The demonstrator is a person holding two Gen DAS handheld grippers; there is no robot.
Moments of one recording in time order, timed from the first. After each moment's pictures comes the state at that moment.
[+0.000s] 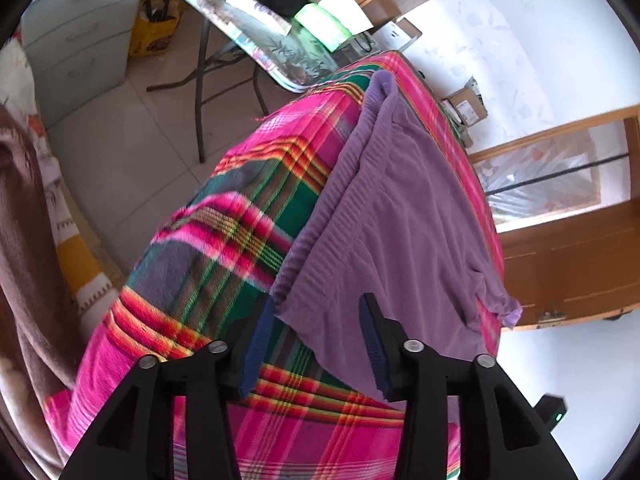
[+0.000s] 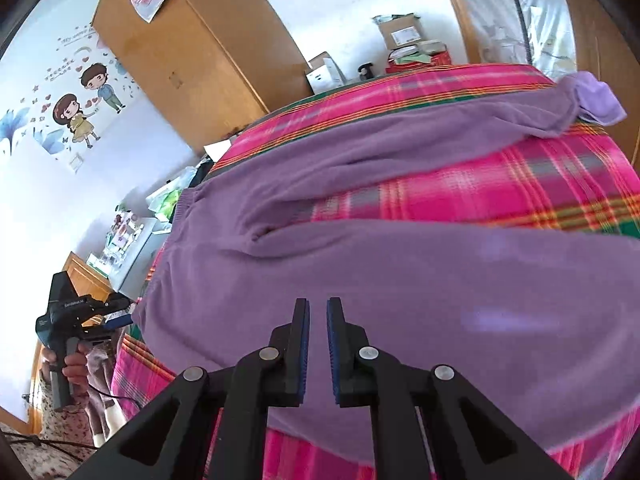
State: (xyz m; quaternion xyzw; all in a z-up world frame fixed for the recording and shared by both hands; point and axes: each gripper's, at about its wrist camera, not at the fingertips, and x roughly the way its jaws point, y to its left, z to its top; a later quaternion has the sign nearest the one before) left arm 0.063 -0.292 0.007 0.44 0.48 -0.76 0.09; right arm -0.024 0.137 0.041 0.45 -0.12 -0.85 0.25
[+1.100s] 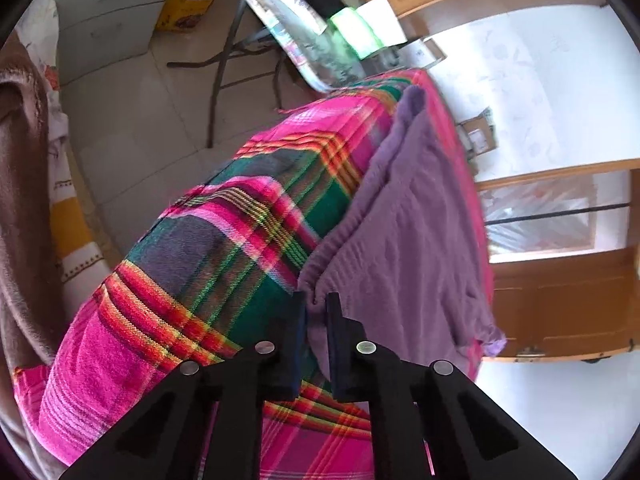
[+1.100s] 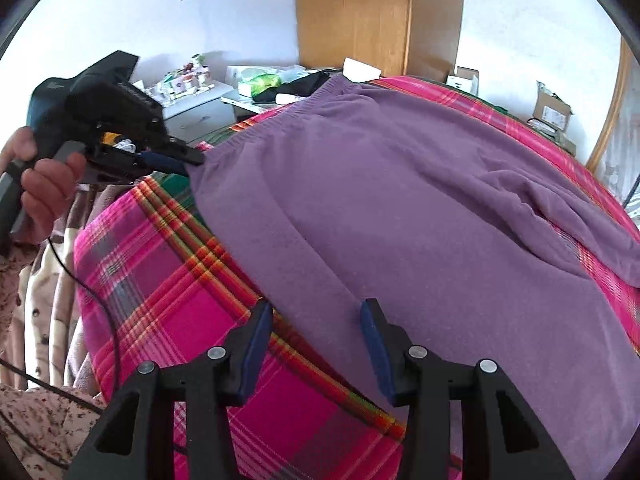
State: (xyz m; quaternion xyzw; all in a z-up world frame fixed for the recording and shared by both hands) left arm 0.077 -0.301 -0.011 0.40 0.54 -0.73 0.10; right arm 0.054 -0.060 -0.002 0.40 0.18 -0.82 0.36
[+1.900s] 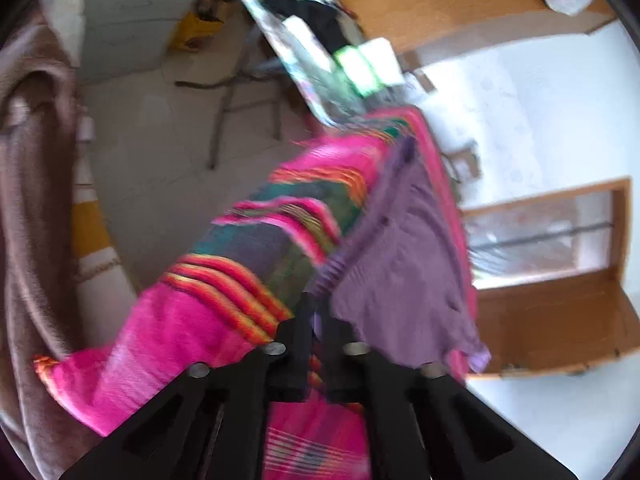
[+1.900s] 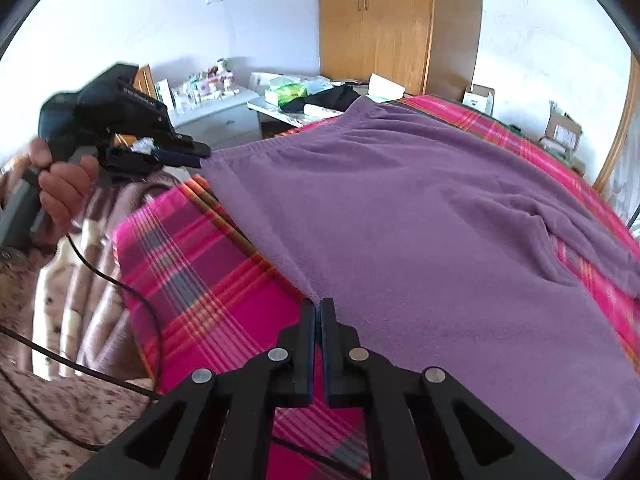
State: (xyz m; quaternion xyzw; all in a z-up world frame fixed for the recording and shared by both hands) left arm 0.138 -0.316 -0.004 0.35 0.55 -0.75 0.13; right arm 0.090 -0.068 0.010 0.39 0.19 -0.81 0.39
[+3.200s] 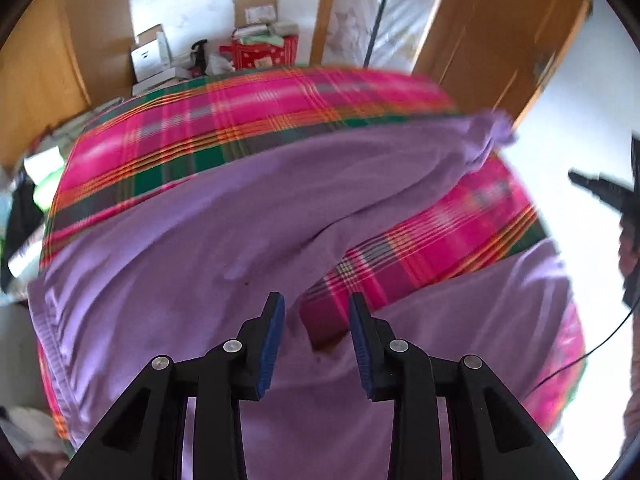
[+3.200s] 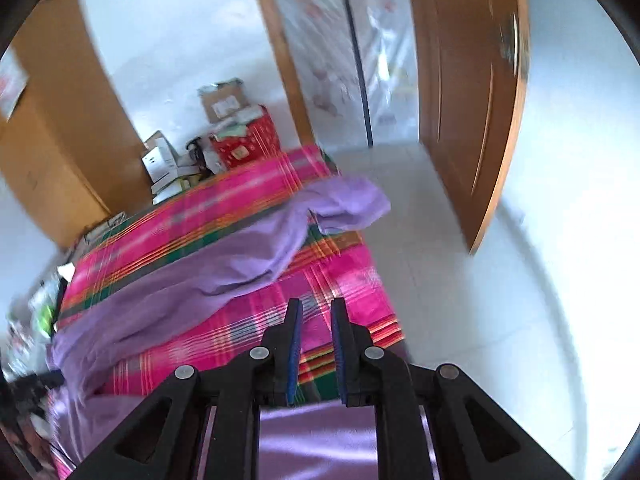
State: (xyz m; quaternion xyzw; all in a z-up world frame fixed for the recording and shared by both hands) left arm -0.171 -0.019 0.088 0.52 0.00 -0.85 -0.10; right arm -0.157 0.378 0.100 0.45 -0.15 -0.88 -0.03
